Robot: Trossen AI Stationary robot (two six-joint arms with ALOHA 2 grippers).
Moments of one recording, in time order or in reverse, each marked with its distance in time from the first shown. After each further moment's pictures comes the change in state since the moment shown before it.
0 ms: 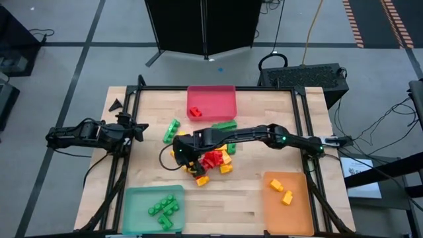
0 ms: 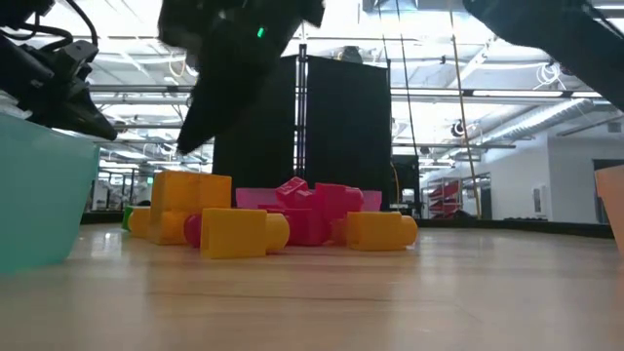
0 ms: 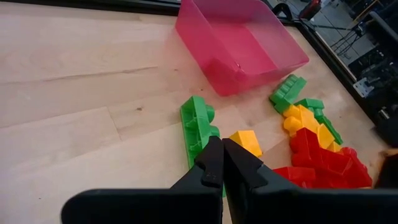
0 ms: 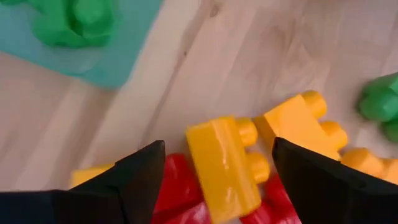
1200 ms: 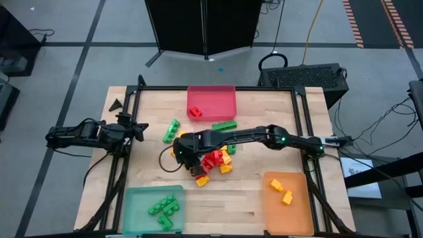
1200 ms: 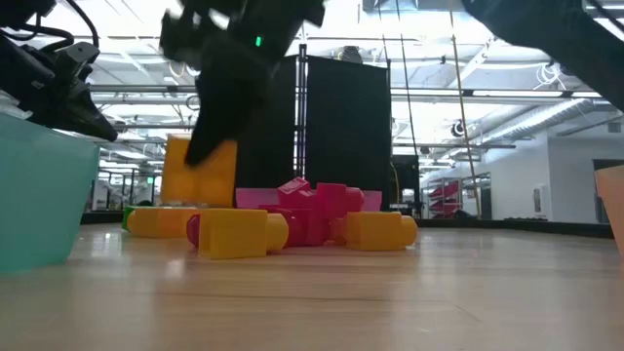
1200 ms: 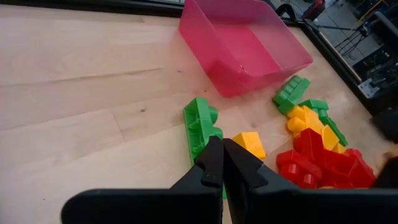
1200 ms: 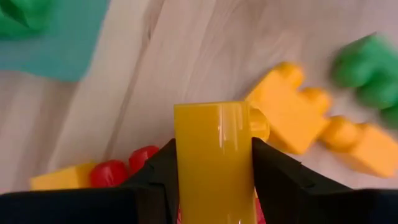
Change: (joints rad) left arm 0.000 0.011 0.000 0.000 -0.012 -0.001; right arm 0.007 -0.004 -0.001 -0.027 0.123 0.093
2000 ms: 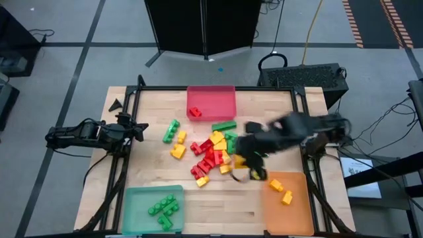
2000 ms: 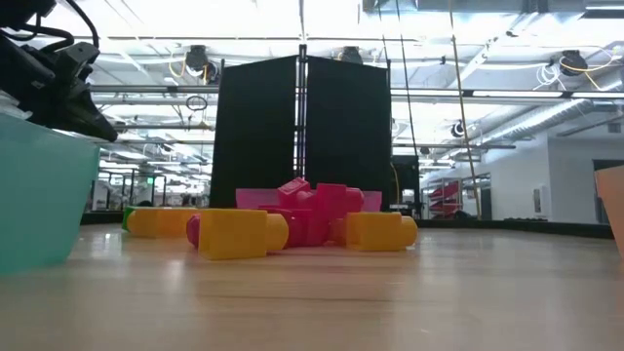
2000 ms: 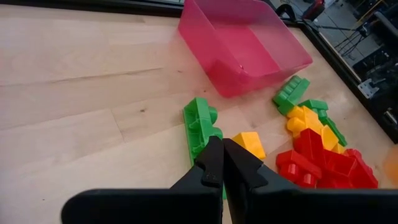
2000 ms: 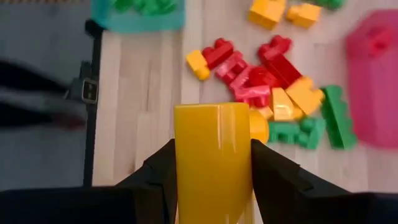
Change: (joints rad) left arm 0.000 0.000 0.000 0.002 0.000 0.000; right arm 0.257 -0.681 -0.105 -0.617 0.124 0.568
